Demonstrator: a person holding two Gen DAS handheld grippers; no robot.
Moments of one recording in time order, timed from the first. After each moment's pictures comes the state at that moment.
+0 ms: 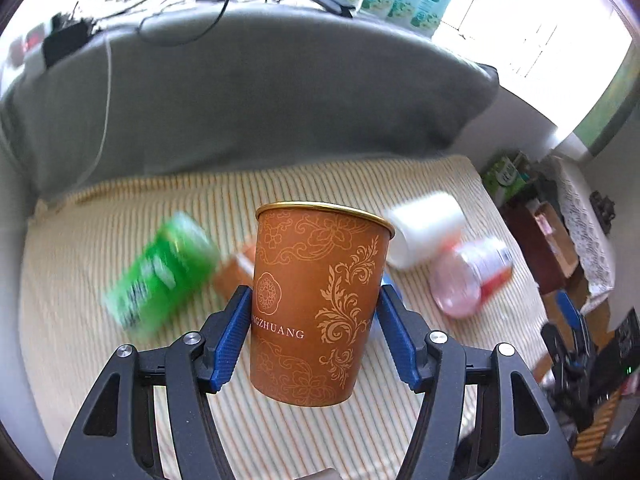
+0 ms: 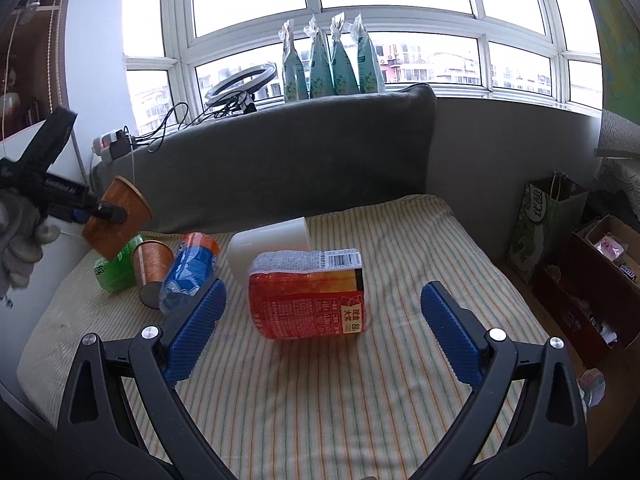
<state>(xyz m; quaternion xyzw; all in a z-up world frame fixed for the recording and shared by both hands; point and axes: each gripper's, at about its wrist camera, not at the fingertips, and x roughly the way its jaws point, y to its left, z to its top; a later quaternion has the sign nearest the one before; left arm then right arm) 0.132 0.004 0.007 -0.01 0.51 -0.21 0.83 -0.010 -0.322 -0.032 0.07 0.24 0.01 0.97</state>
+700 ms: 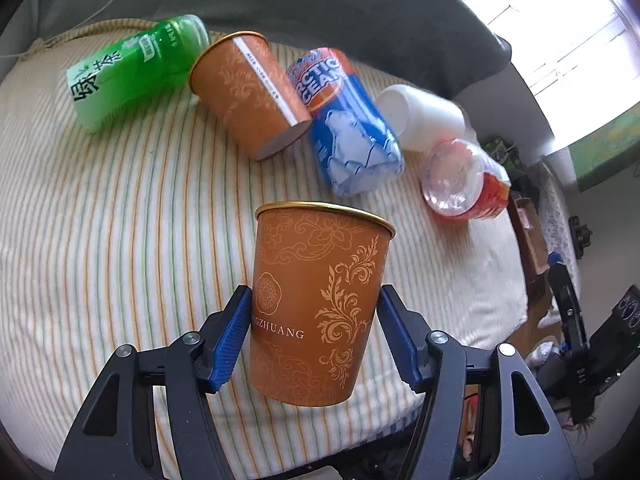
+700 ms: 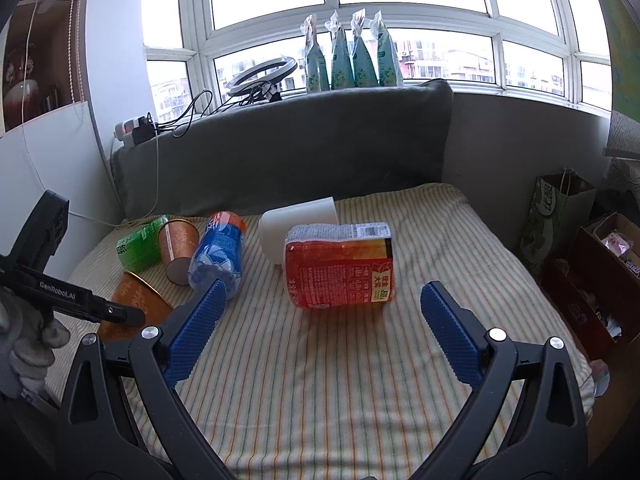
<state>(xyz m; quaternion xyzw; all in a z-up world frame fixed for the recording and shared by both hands) 0.054 0.005 -0.075 -0.12 0.58 -0.20 0.78 -0.034 -0.301 -0.038 0.06 0.25 0.04 0.97</state>
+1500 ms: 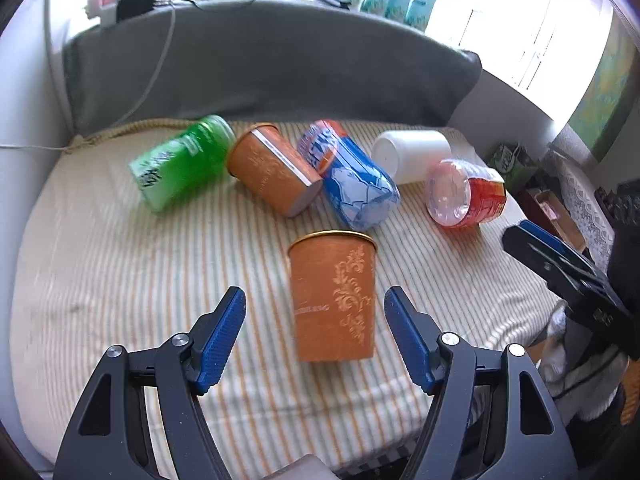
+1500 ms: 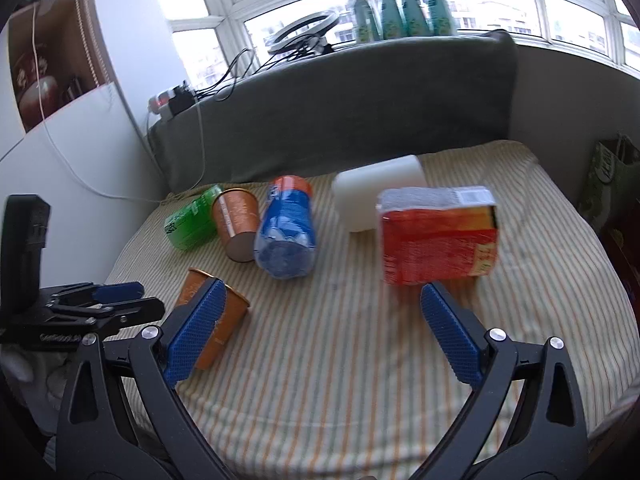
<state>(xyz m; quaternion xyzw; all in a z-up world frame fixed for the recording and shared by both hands) 0.007 0.015 -0.035 -0.02 0.45 -0.17 0.87 0.001 -0.252 -0.043 0.10 0.33 0.13 0.93</state>
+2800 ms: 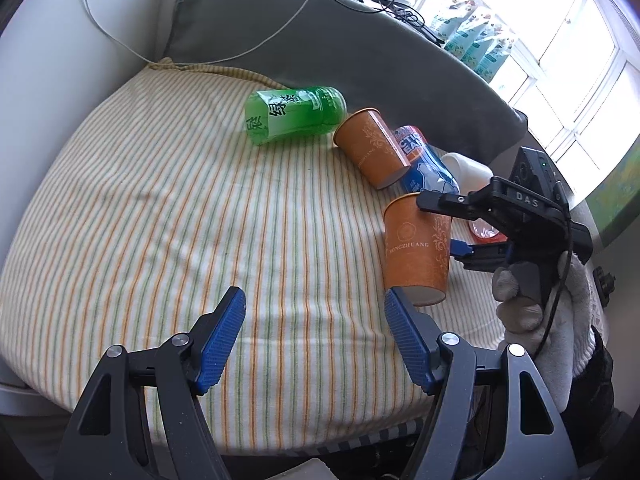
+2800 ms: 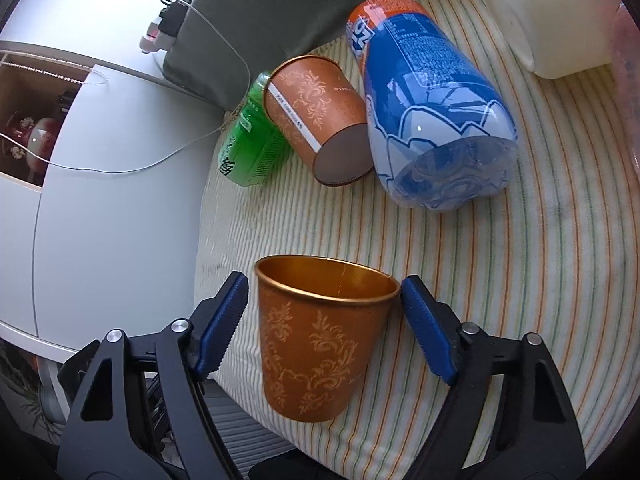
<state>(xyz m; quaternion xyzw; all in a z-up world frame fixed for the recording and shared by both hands) -0.037 0.105 -0.066 -0.15 0.45 -0.11 0.87 0.114 -0.160 -0.127 0.29 0.55 0.29 0.73</state>
